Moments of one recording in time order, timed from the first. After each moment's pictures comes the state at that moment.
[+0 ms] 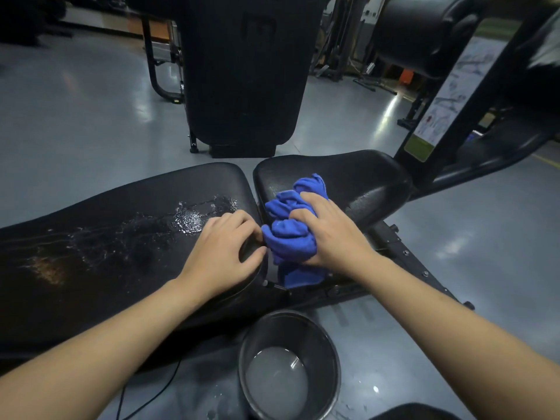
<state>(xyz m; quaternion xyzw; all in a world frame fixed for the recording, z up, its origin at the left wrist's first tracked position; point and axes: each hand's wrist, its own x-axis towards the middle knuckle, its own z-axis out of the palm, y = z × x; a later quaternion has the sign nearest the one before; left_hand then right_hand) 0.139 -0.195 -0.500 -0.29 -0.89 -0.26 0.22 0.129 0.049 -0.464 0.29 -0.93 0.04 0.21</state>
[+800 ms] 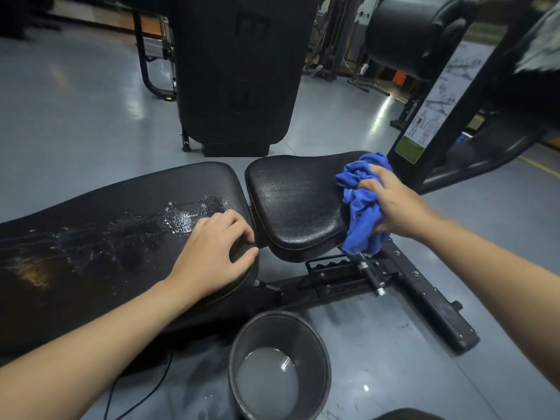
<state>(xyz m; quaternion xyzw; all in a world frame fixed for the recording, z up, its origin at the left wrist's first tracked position) 0.137 -0.196 -0.501 -0.29 -0.89 -0.29 0.20 0.097 0.189 -0.409 0.22 -0.96 -0.03 0.15</state>
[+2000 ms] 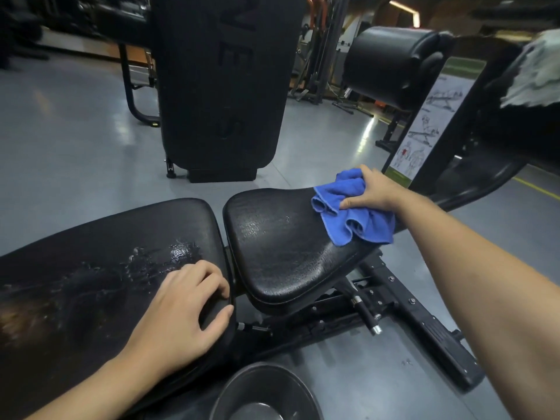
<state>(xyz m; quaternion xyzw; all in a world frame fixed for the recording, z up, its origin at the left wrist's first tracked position) 0.135 -0.195 -0.499 -0.29 -0.90 -0.28 0.18 -0.008 0.206 -0.355 -0.03 -0.99 0.14 0.01</state>
